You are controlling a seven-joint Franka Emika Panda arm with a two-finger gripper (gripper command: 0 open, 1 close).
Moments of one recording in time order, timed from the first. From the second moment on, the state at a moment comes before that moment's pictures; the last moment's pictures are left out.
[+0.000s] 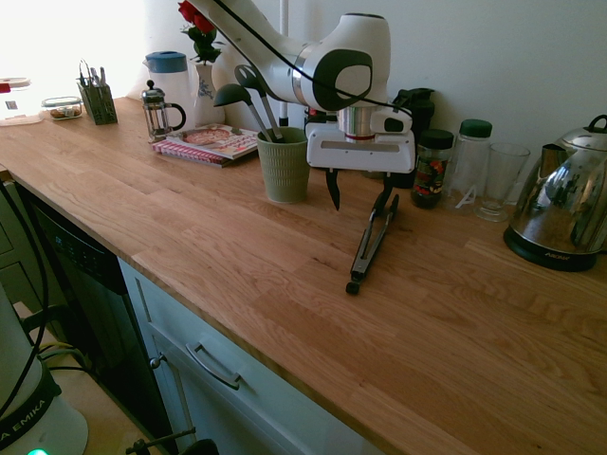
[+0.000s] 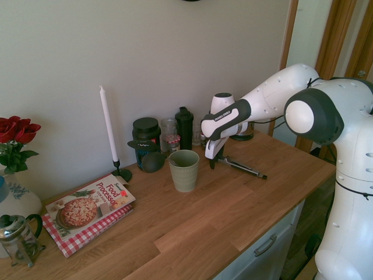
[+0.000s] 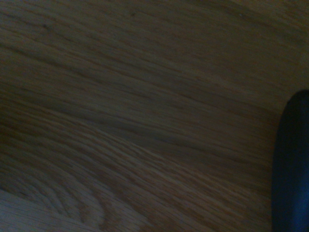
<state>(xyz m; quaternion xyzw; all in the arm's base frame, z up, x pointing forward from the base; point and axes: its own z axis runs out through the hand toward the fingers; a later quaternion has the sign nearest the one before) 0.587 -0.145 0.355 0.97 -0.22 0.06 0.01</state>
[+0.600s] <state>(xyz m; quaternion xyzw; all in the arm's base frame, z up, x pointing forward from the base) 0.575 -0.168 0.344 0.97 -0.24 0.05 0.02</state>
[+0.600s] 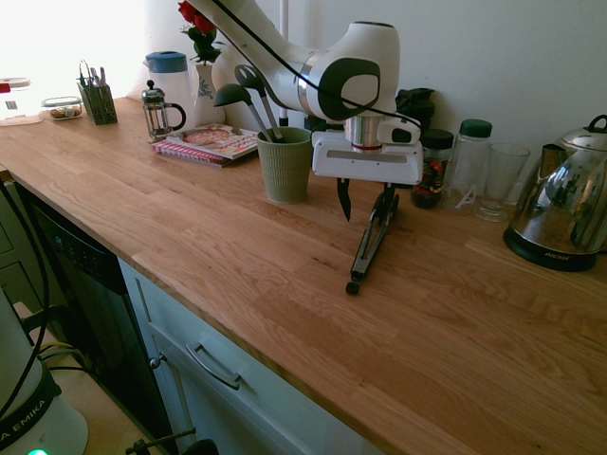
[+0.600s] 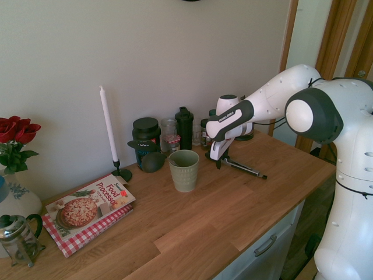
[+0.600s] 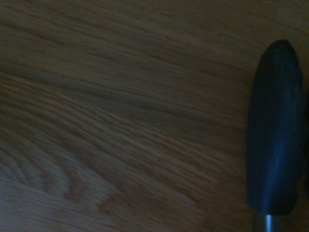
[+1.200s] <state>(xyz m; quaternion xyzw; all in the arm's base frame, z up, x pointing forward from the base) 0.566 -0.176 0.339 0.97 -0.24 0.05 0.02</state>
